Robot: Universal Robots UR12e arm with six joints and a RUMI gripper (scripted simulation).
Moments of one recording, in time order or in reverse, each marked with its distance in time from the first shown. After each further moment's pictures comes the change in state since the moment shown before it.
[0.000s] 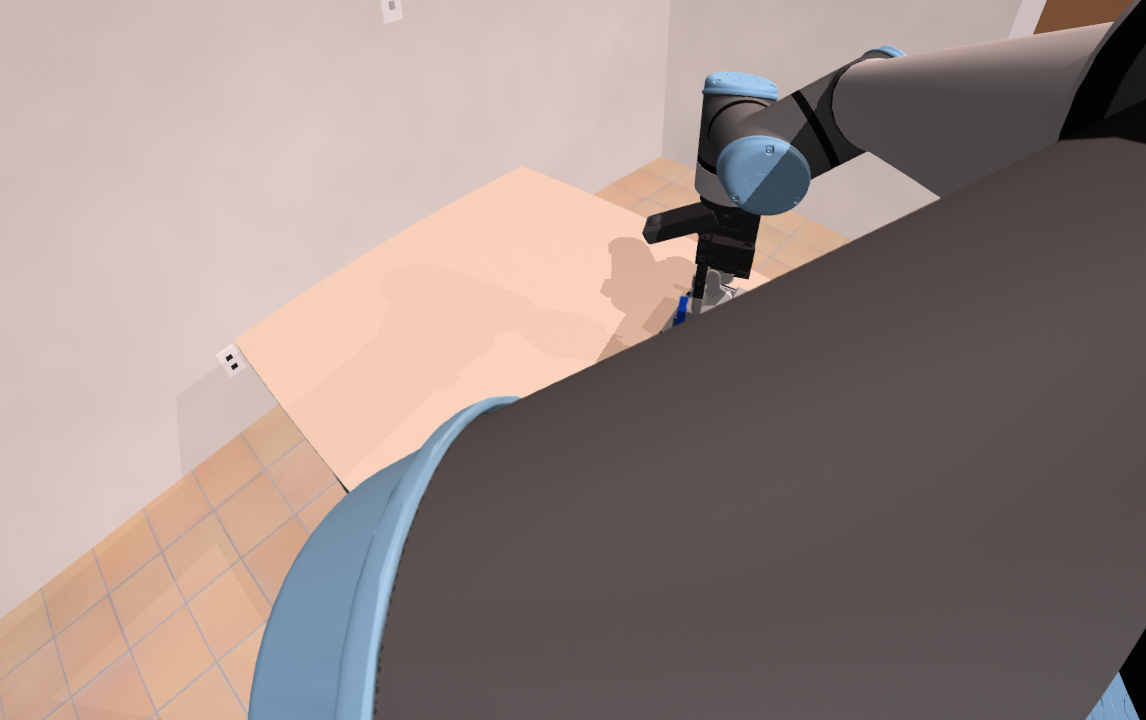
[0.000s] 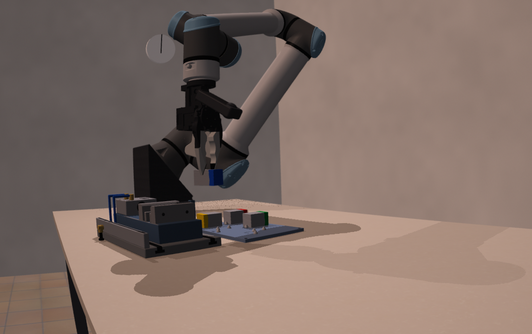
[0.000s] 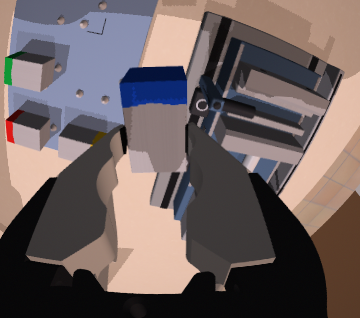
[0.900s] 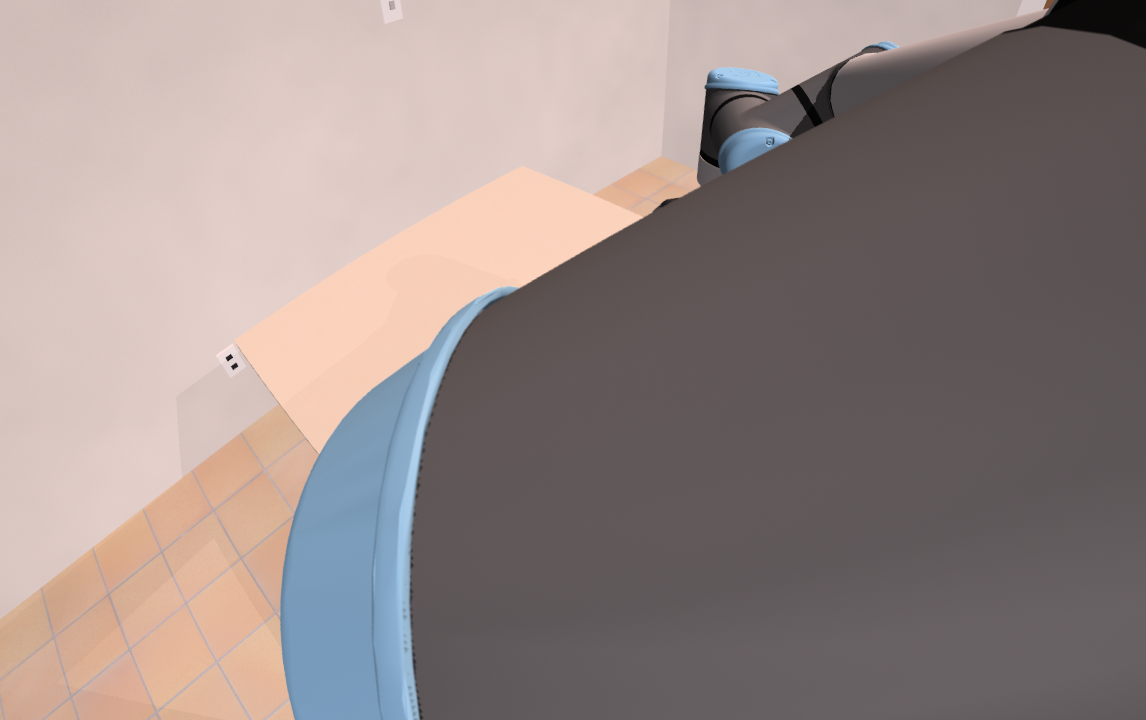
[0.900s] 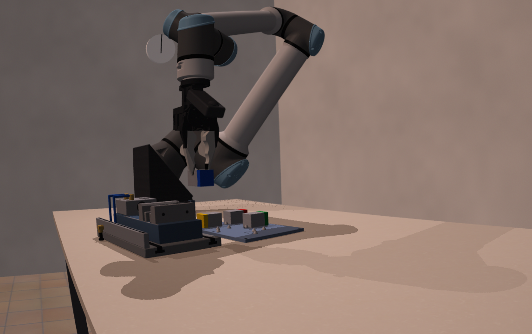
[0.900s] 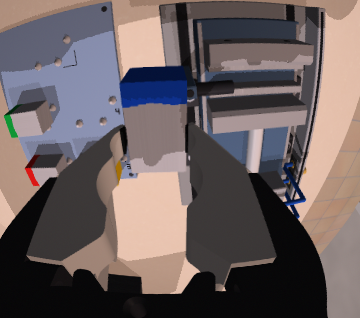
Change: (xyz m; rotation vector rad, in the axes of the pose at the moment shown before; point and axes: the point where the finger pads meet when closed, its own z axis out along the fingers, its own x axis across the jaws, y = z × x) arm 0.026 0.003 0.000 0.000 0.000 0.360
